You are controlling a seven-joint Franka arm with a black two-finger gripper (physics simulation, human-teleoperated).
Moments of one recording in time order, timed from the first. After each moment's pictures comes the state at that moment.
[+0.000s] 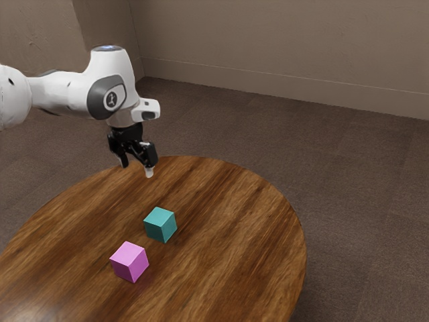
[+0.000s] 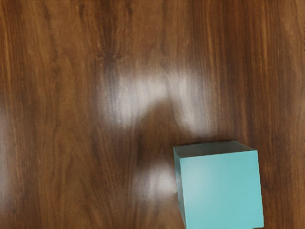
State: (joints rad) arm -0.09 0.21 0.18 -1.86 -0.06 2.03 0.20
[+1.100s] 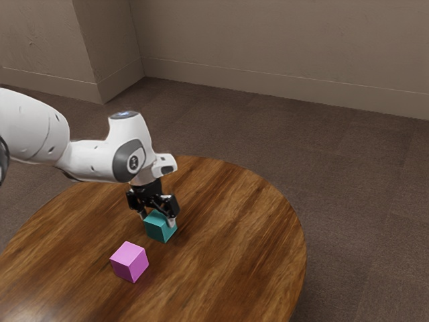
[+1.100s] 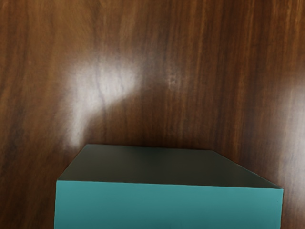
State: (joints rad) arm -0.15 0.32 0.18 -2.09 -0.23 2.35 0.11
